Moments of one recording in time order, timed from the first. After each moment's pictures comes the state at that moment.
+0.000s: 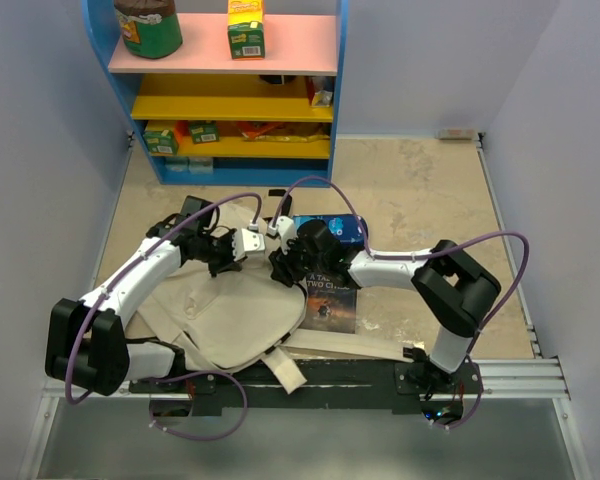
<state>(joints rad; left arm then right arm) -0.29 1.29 0.87 -0.70 0.57 0.99 0.87 1.76 0.93 0.23 -0.23 0.03</state>
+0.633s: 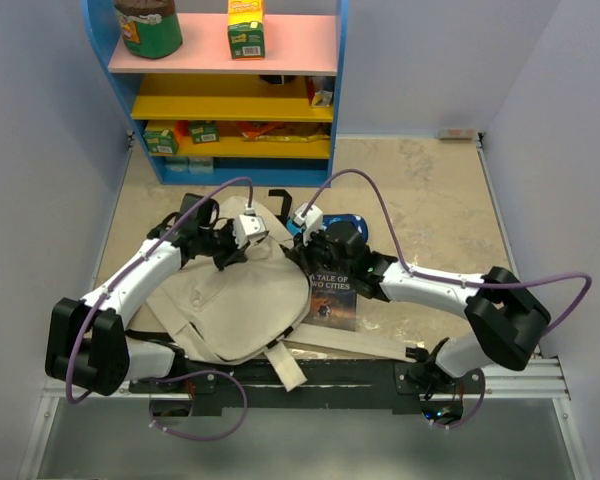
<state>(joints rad) -0.28 1.29 0.85 -0.54 0.57 0.75 0.87 1.48 0.78 0.32 -0.10 0.11</state>
